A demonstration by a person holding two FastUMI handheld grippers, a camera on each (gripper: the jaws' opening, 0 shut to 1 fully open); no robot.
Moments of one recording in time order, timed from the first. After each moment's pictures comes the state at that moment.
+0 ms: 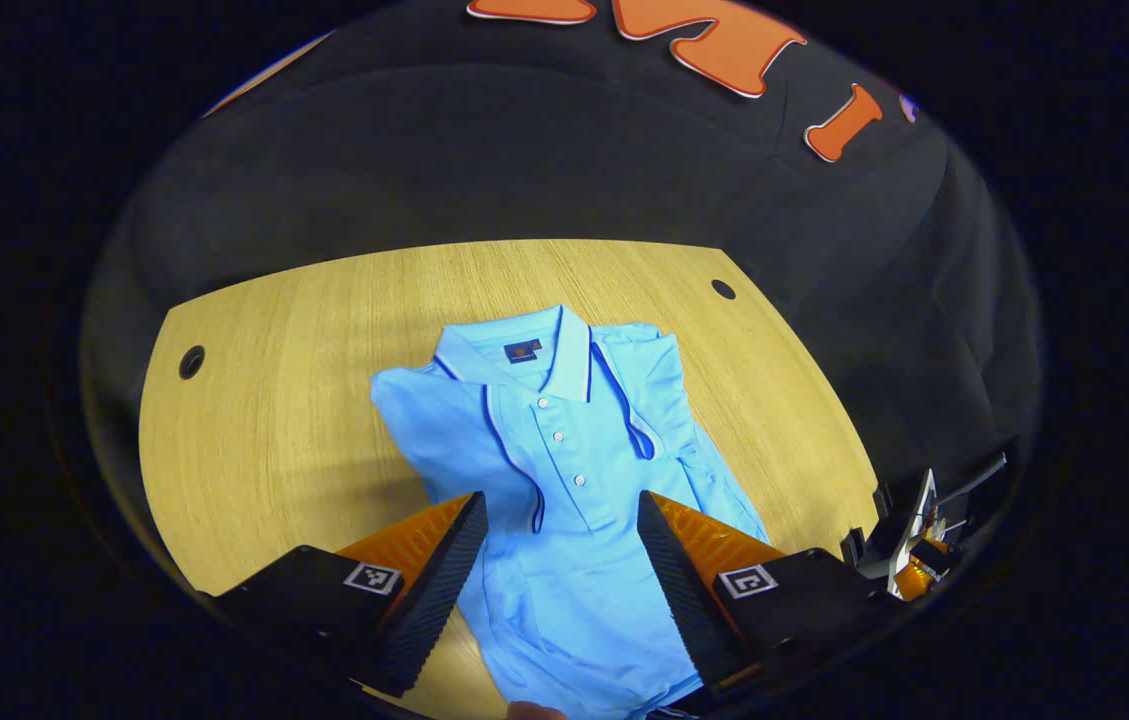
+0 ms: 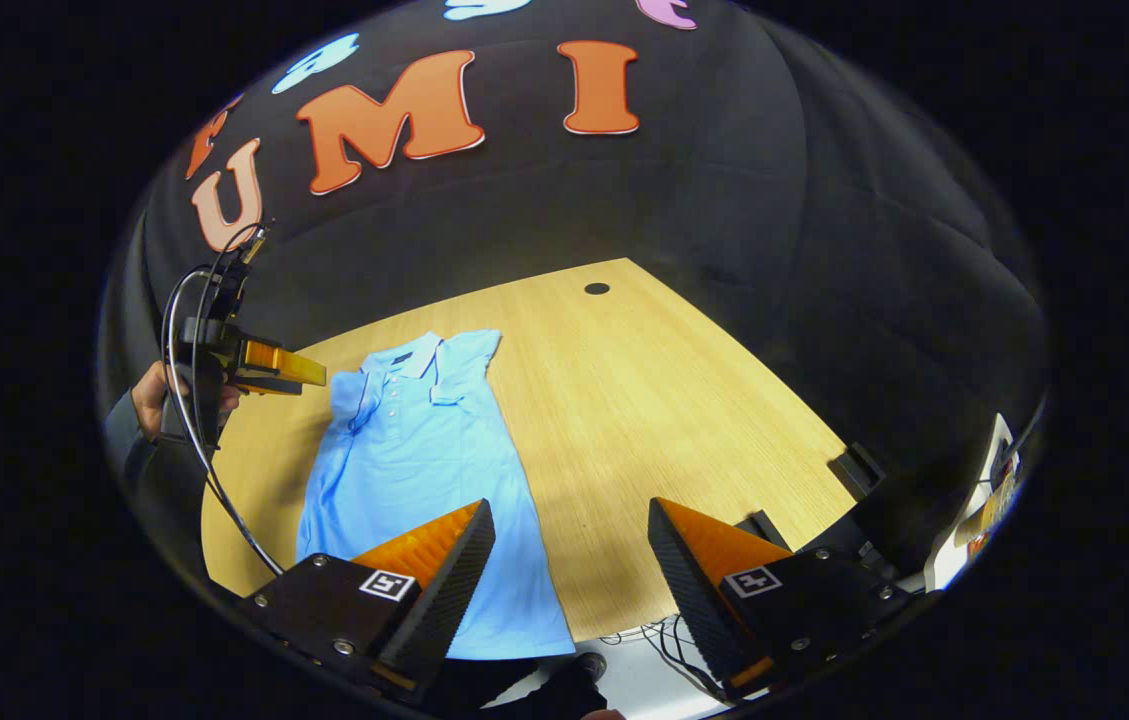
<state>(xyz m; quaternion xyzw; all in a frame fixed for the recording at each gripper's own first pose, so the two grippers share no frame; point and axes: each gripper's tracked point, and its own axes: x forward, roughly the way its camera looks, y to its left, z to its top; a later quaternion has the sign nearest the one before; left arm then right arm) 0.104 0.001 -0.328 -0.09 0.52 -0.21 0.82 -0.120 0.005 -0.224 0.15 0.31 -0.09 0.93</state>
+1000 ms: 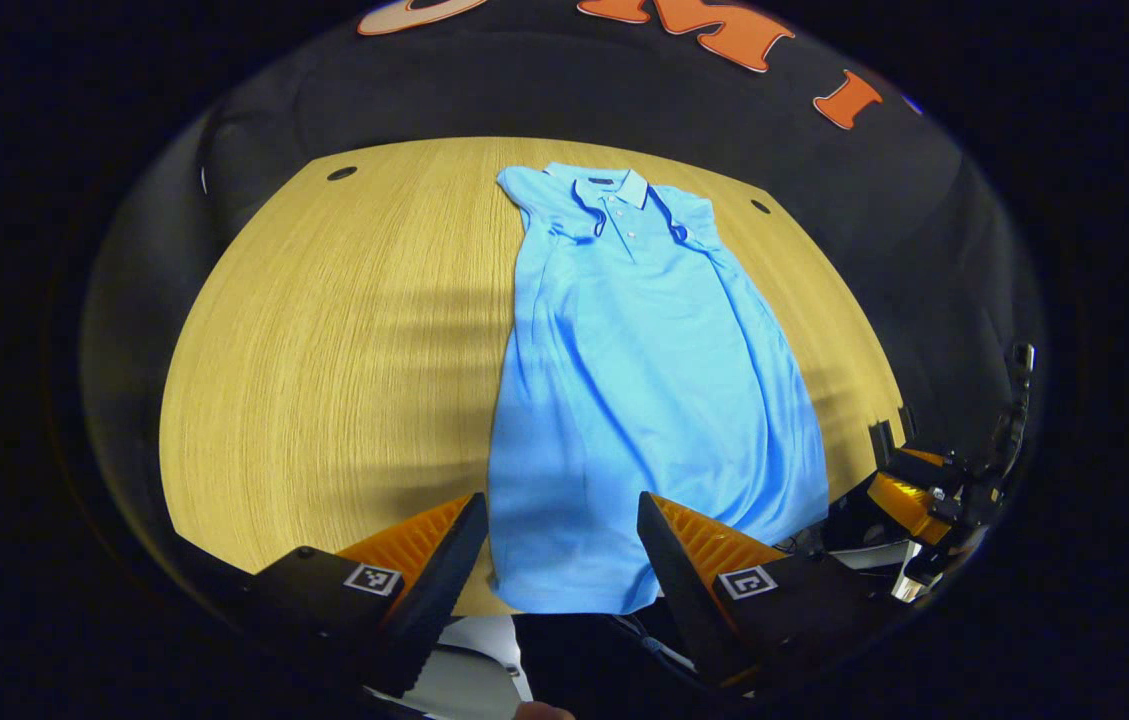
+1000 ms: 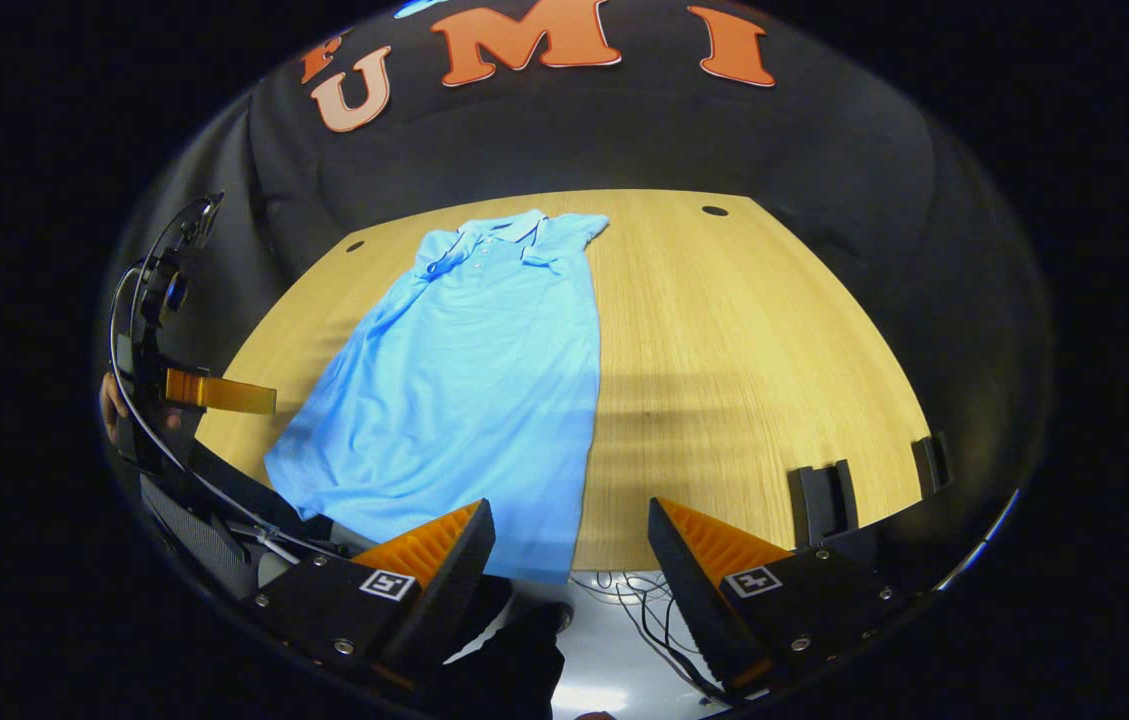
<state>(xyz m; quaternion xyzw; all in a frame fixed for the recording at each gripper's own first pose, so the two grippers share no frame) -0.193 0.063 -0.360 -0.09 0.59 -0.11 0.79 -0.175 0.060 -0.322 0.07 0.39 0.07 0.91</state>
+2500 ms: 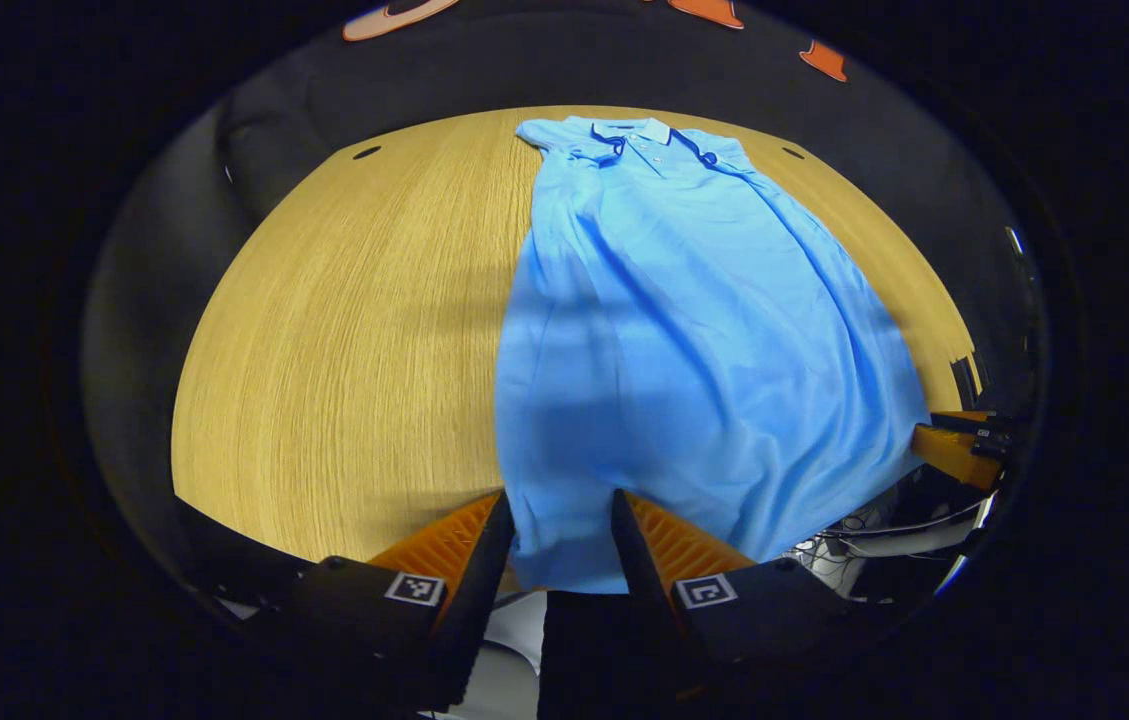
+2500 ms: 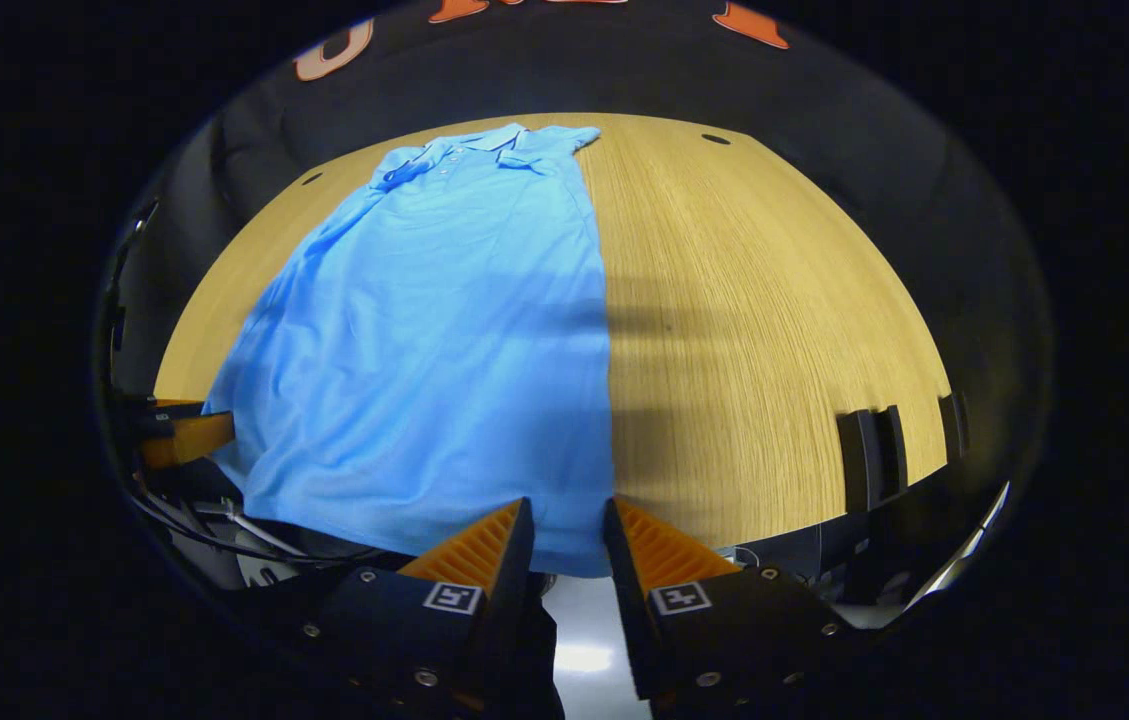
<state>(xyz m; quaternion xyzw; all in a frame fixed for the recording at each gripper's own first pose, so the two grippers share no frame) -0.238 0.050 -0.418 -0.01 0.60 -0.05 0.80 -0.178 0.066 -0.392 0.05 0.50 0.01 0.86</state>
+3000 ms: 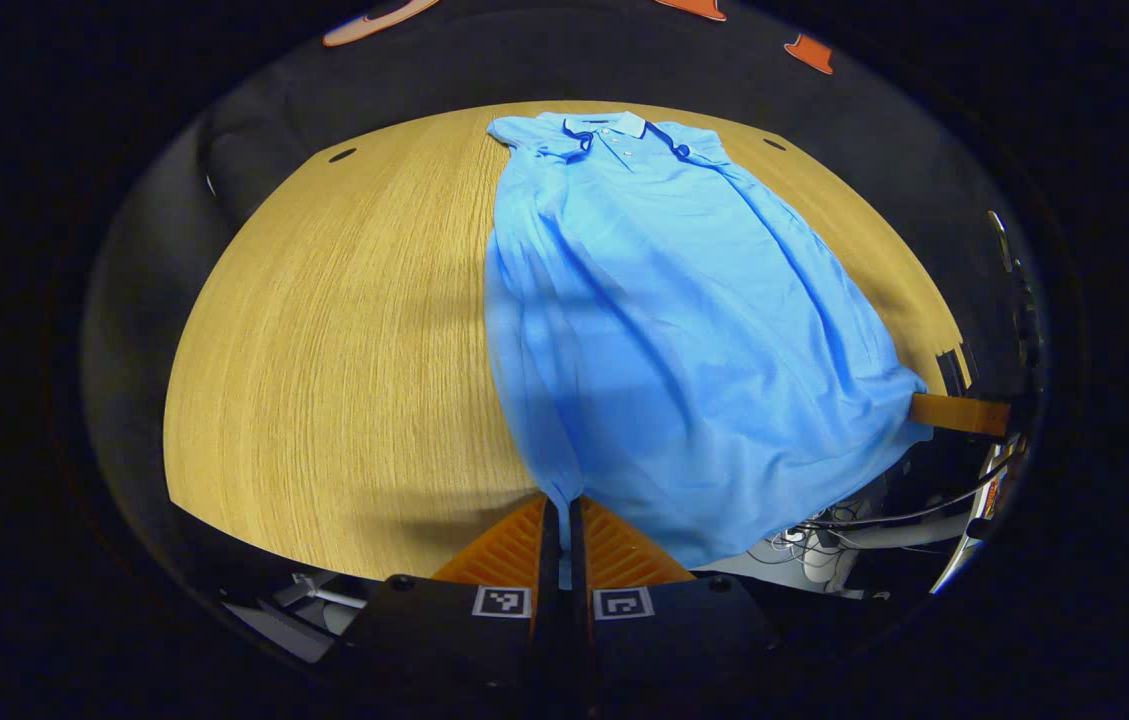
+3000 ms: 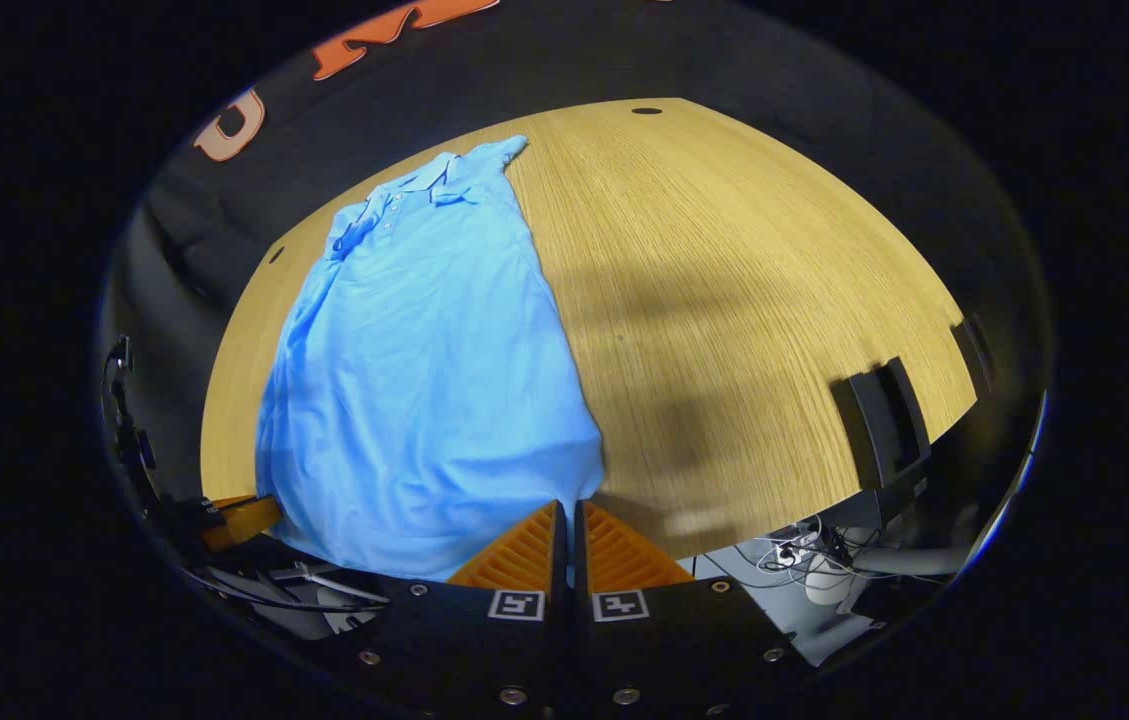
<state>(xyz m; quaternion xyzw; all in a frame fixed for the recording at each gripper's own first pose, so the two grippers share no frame) -0.231 0.028 -0.404 -0.03 0.60 -0.07 0.80 -0.160 0.057 -0.367 0.17 0.48 0.01 0.86</state>
